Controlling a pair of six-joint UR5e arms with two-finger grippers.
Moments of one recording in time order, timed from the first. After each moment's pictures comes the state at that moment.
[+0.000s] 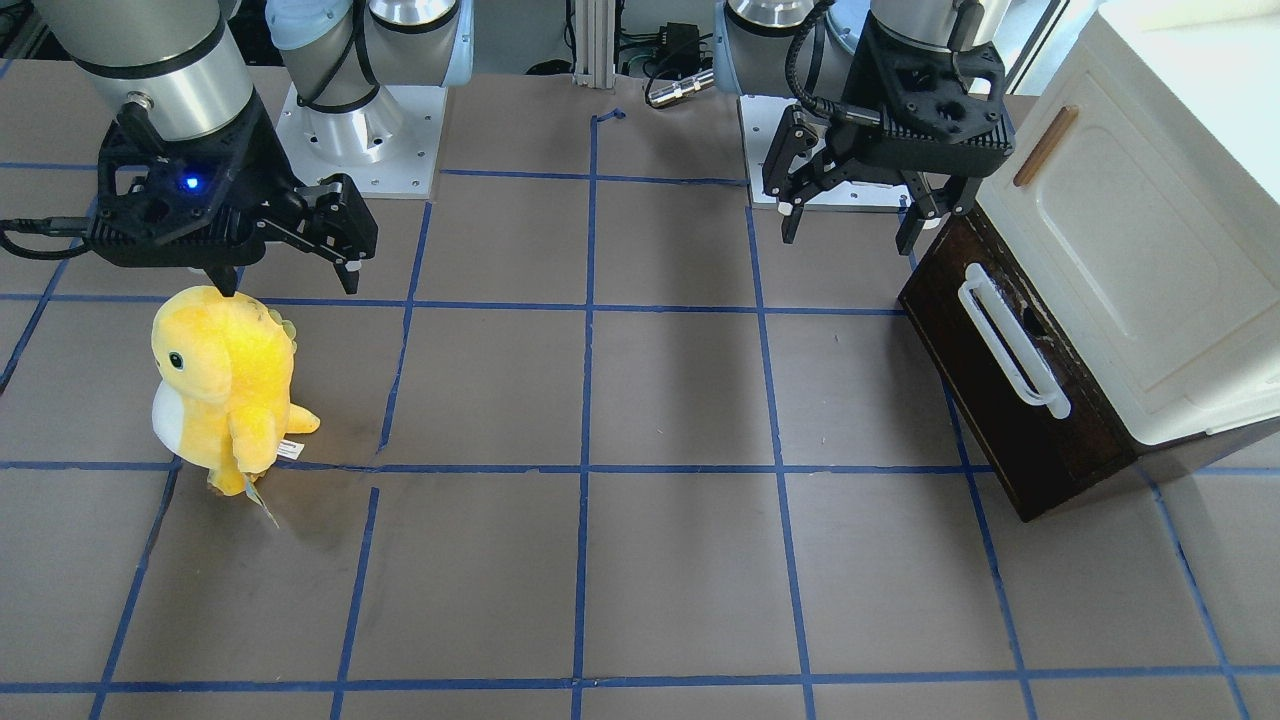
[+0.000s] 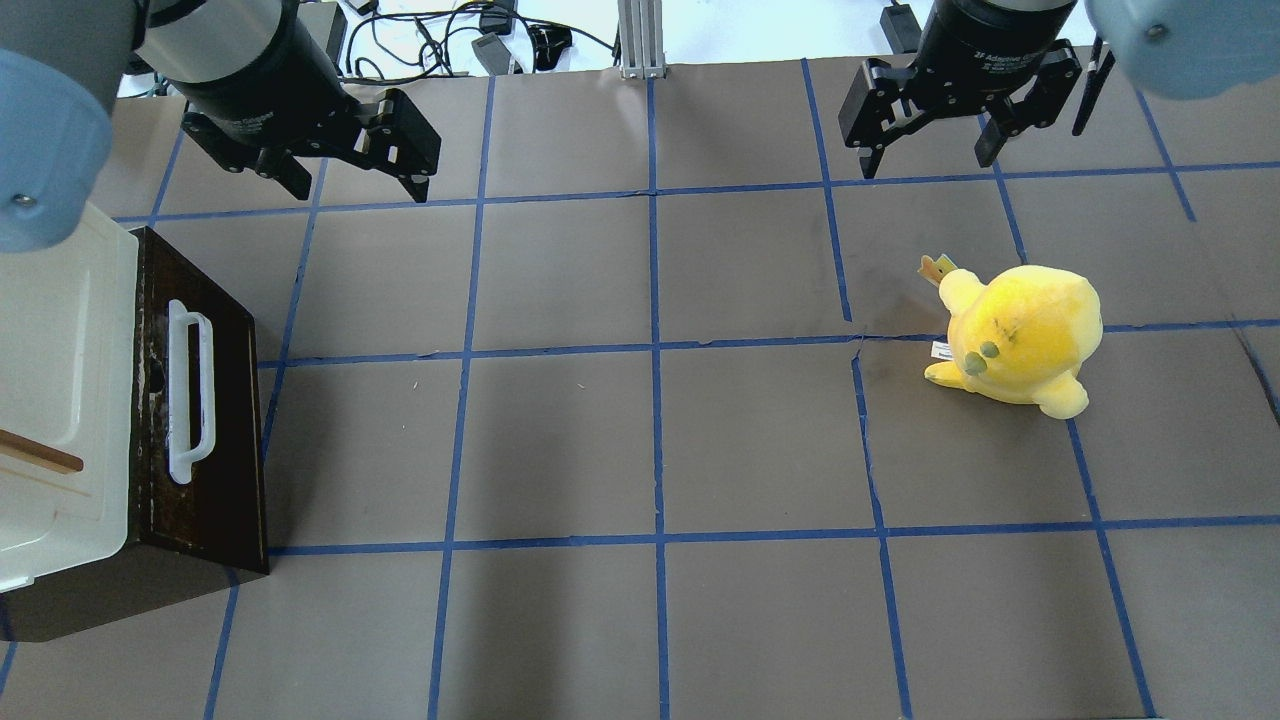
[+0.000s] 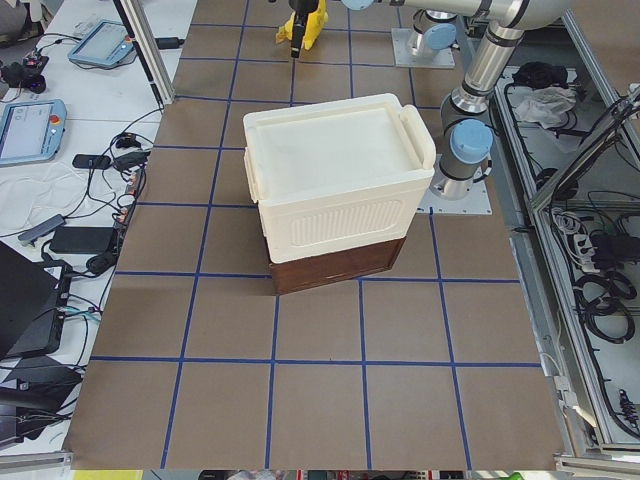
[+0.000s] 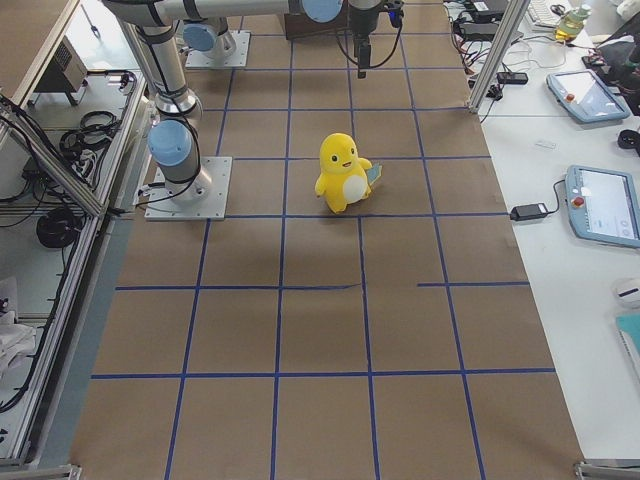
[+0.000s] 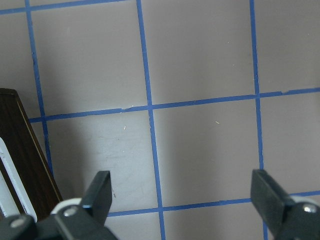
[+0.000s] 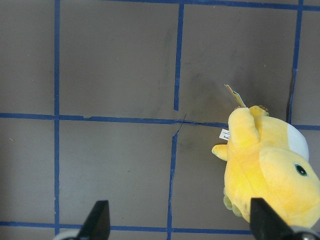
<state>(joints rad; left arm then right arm) -1.64 -1.54 -1.53 -1.48 1.56 0.02 1.60 -1.48 1.44 -1.57 -1.58 -0.02</state>
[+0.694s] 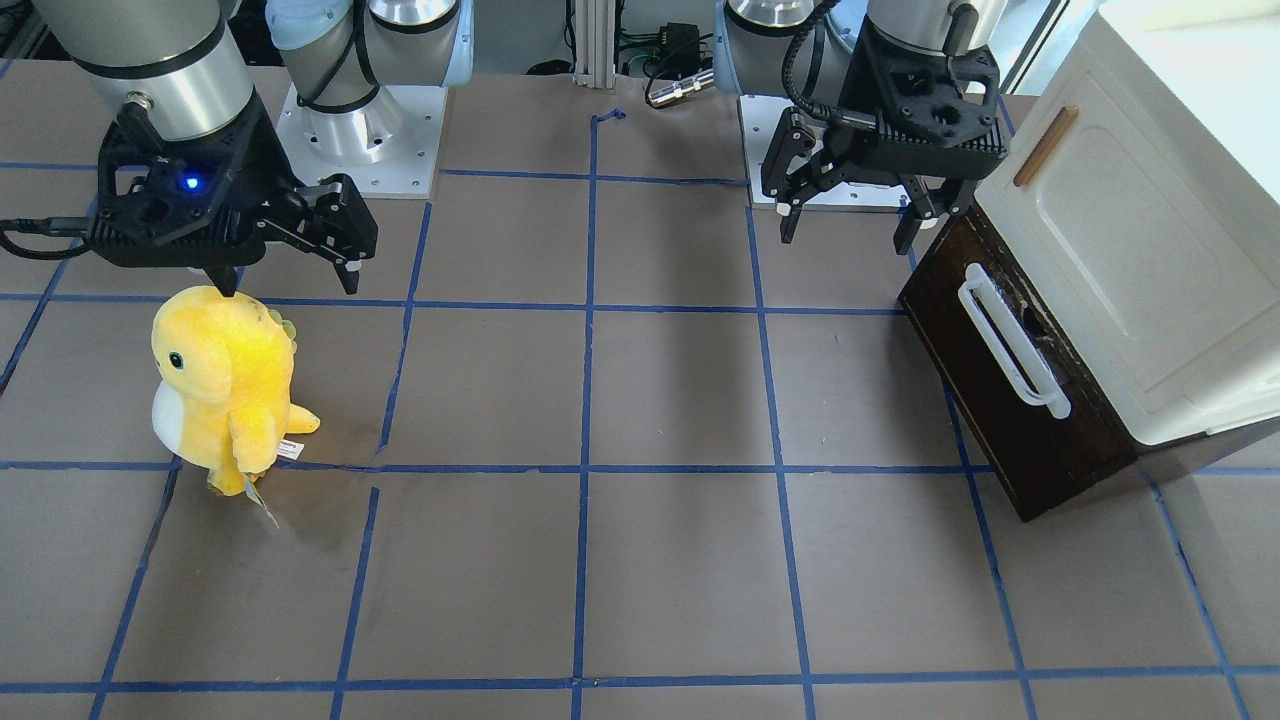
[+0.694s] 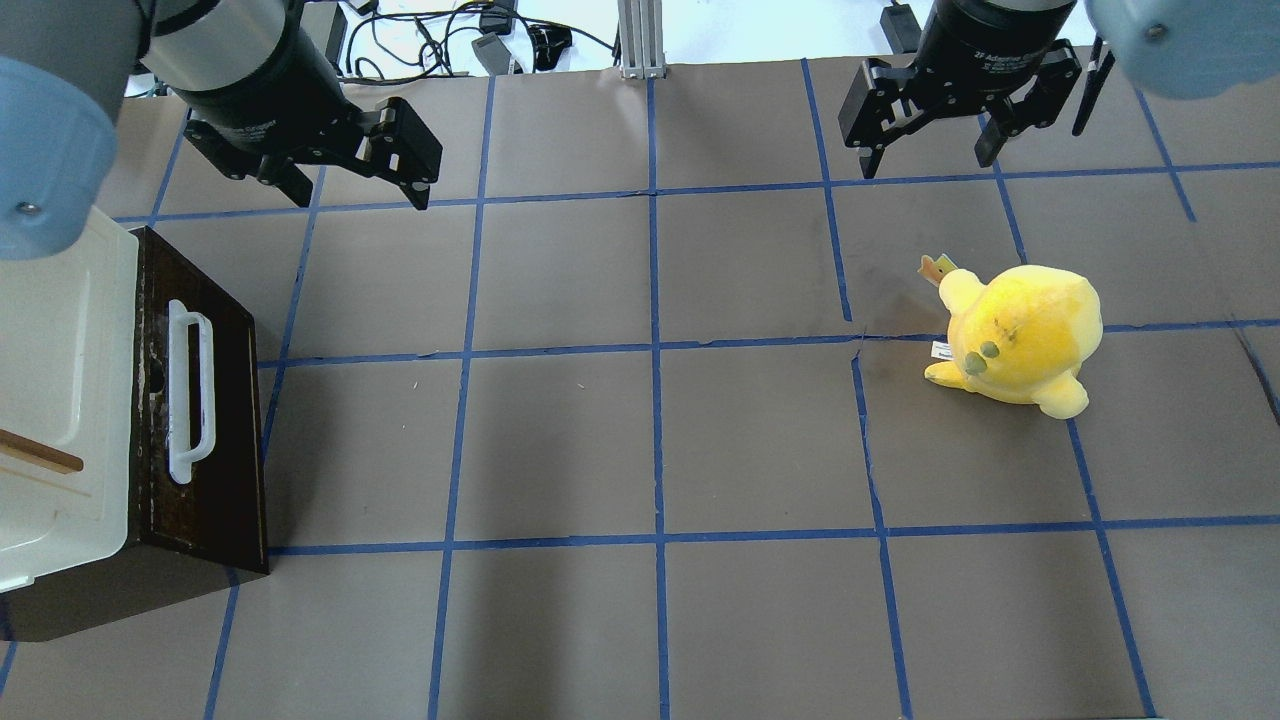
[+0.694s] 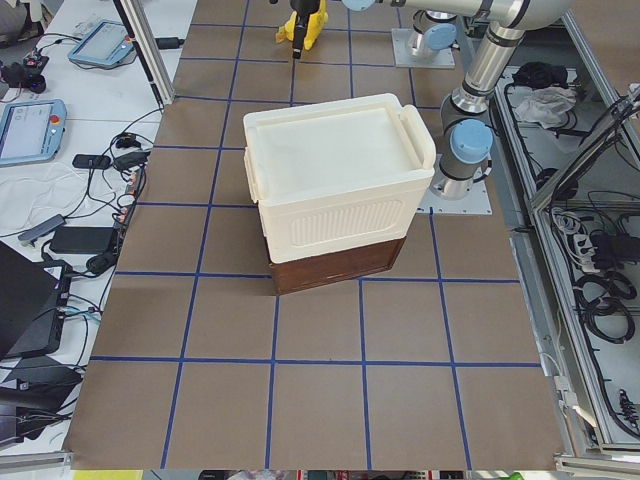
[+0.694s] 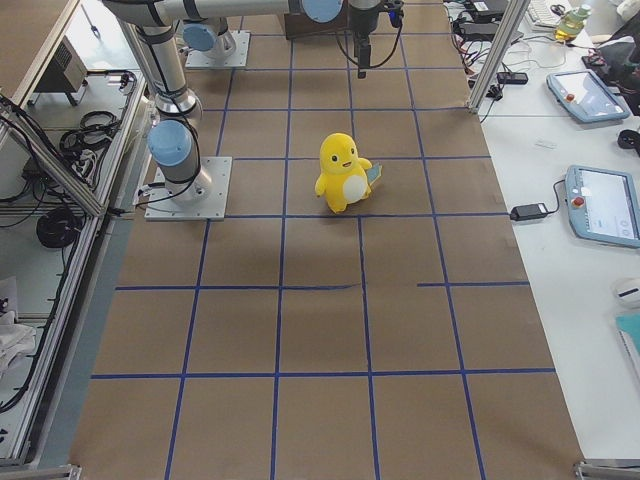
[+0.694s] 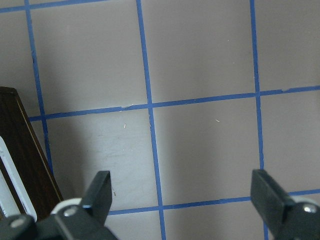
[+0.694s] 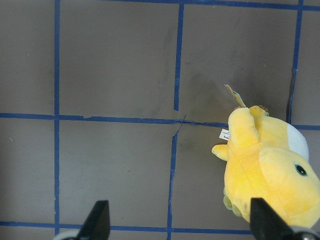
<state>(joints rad) -1.64 -1.53 -1.54 -1.49 1.57 0.01 1.60 -1.48 1.44 -1.57 -1.58 -0.02</state>
